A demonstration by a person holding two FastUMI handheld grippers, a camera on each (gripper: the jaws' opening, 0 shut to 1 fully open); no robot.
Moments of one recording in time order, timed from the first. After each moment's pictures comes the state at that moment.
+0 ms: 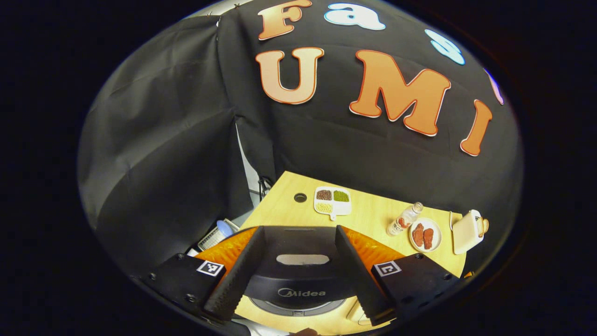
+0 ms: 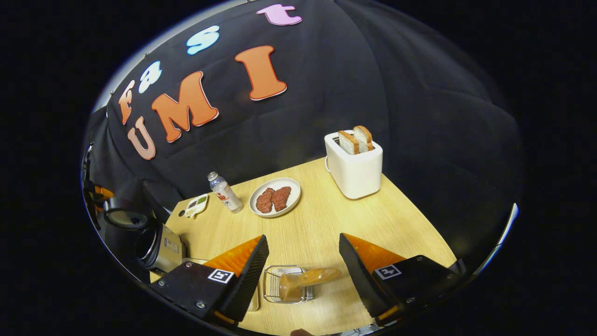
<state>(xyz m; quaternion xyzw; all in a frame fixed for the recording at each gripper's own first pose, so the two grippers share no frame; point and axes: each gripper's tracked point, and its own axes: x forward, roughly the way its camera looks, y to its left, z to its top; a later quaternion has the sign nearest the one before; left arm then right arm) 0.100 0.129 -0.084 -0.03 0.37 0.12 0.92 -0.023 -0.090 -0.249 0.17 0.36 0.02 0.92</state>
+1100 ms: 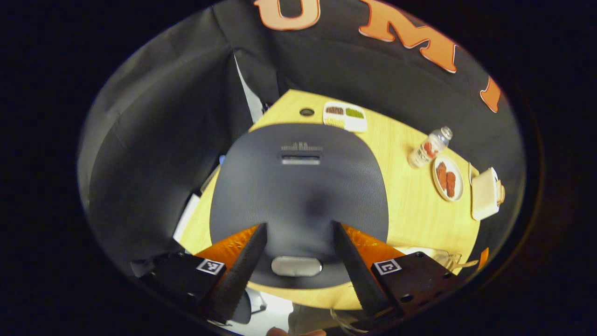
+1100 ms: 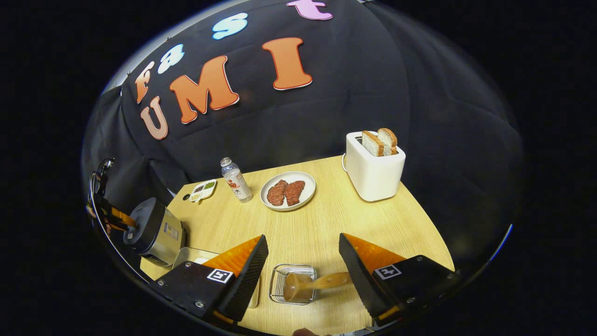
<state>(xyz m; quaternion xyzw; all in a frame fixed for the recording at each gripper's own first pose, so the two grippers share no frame) 0.051 0.124 -0.213 -0.03 0.48 0.15 0.86 -0.024 -0.057 -0.254 0.12 0.37 0.06 0.92</state>
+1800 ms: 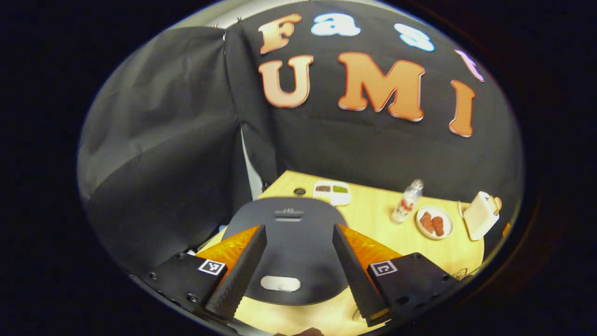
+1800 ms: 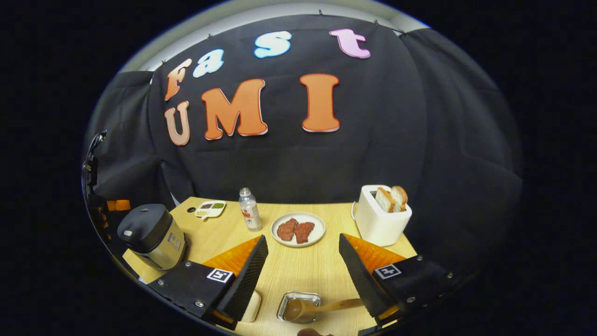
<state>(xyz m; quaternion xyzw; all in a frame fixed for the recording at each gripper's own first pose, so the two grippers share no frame) 0.044 0.068 -0.101 0.02 0.21 0.12 0.97 0.008 -0.029 -0.158 0.03 0.20 0.09 0.97</state>
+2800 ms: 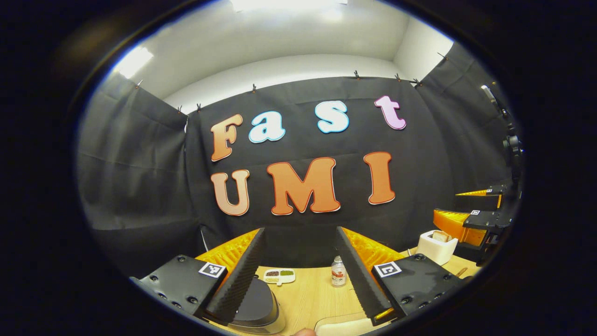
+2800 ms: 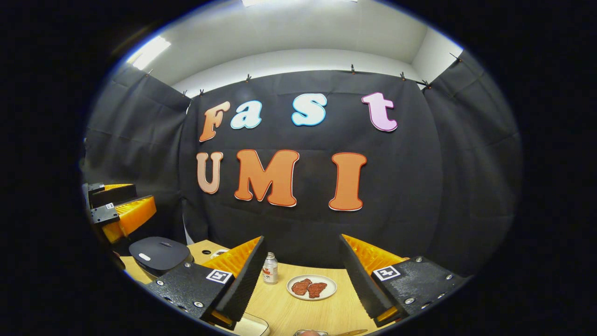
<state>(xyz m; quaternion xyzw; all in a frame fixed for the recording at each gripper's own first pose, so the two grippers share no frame) -0.019 -0.095 0.027 0.08 -0.05 -0.01 1.00 0.007 0.009 -0.034 0.03 0.02 0.14 0.99</state>
